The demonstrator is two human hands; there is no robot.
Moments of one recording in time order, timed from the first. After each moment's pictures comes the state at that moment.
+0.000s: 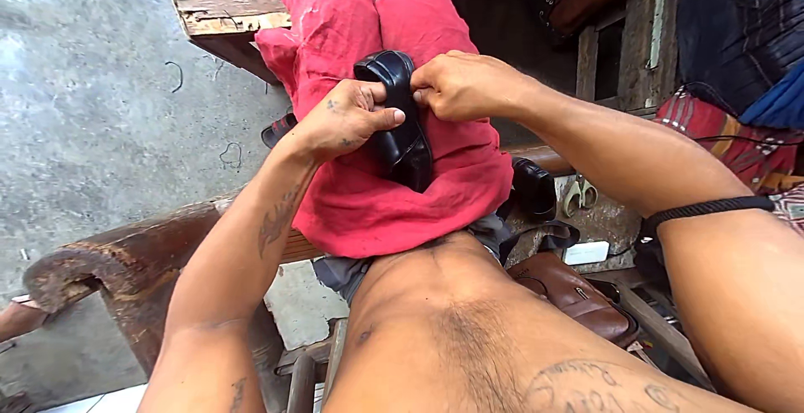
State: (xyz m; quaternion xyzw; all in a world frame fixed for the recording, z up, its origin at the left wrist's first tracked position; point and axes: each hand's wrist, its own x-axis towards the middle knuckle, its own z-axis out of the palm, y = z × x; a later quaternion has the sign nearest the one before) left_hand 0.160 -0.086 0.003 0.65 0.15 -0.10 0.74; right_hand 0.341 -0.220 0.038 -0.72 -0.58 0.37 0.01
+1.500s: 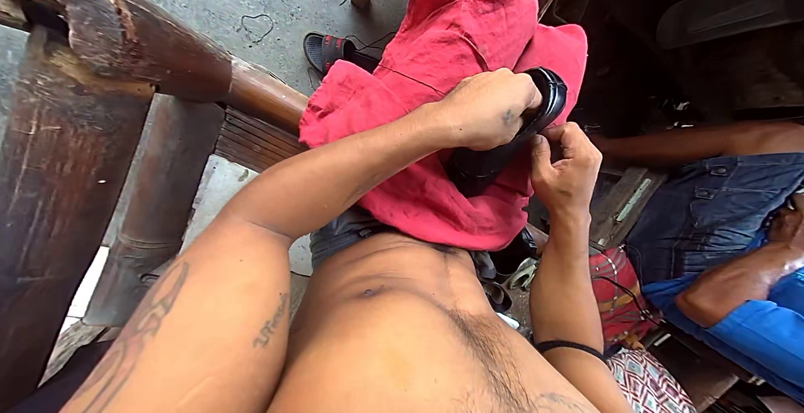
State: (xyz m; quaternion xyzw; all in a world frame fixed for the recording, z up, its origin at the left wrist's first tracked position) left_hand 0.163 -0.115 0.020 0.87 0.16 0.01 0.46; right_hand 0.321 -0.292 0.011 -0.77 -0.59 0.10 0.20
